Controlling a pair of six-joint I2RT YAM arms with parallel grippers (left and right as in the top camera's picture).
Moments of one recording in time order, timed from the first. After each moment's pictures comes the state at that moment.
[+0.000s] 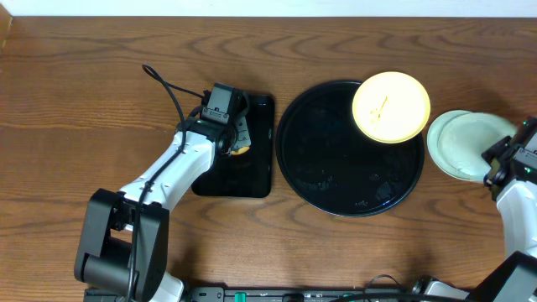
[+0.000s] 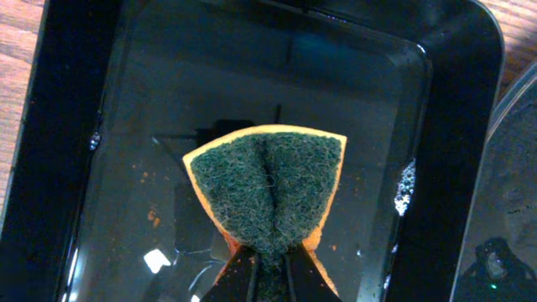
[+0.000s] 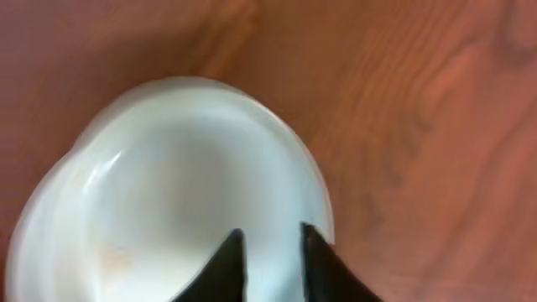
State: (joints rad) left arm -0.32 1.70 1.05 -0.46 -0.03 -0.51; right arm -0.49 1.42 0.82 -0.24 0.25 0.38
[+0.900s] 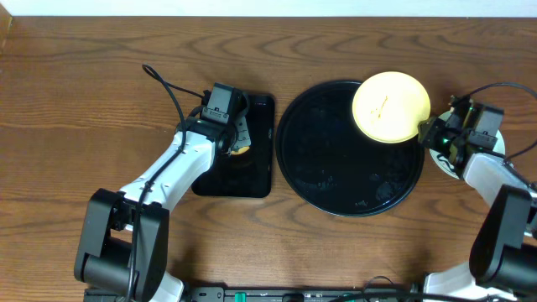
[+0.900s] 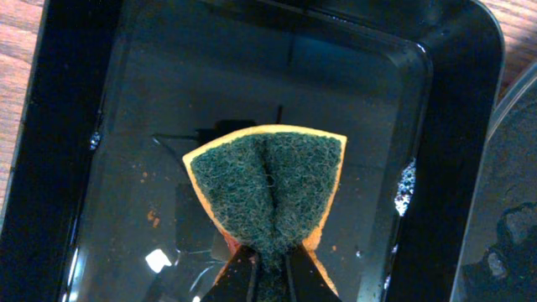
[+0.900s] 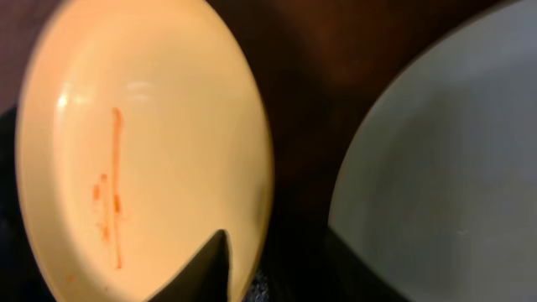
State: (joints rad) left arm -0.32 1.70 1.05 -0.46 -0.03 -0.51; right arm -0.29 1.73 0.83 0.00 -0.31 0.22
